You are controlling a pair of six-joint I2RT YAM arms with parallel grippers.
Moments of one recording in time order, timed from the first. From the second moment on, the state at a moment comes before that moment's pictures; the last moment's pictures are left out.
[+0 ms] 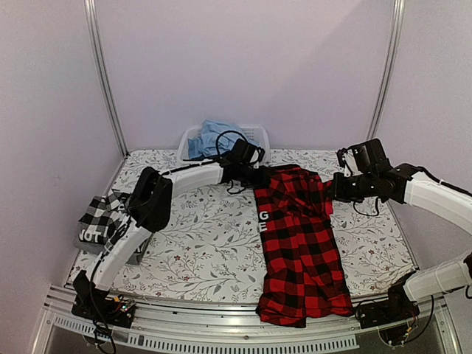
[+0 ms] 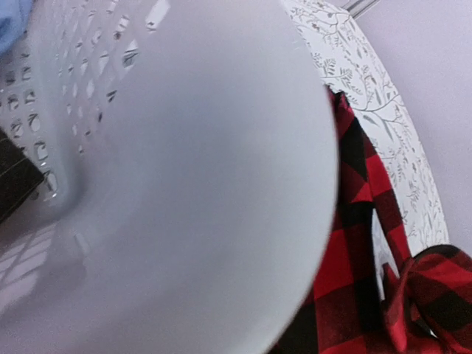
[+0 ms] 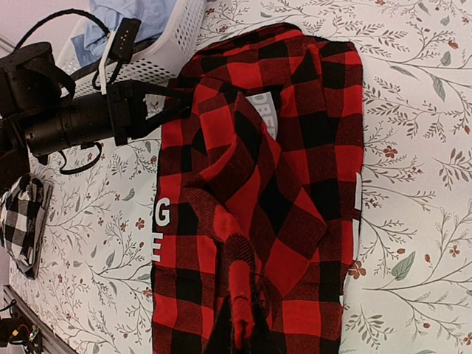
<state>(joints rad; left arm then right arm) -0.71 2.72 2.37 -0.35 0.22 -0.52 0.46 1.25 0.94 -0.46 -0.06 0.49</state>
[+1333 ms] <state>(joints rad) -0.79 1.94 1.61 -0.30 -0.08 -0.37 0.28 2.08 1.26 -0.04 -0.22 0.62</state>
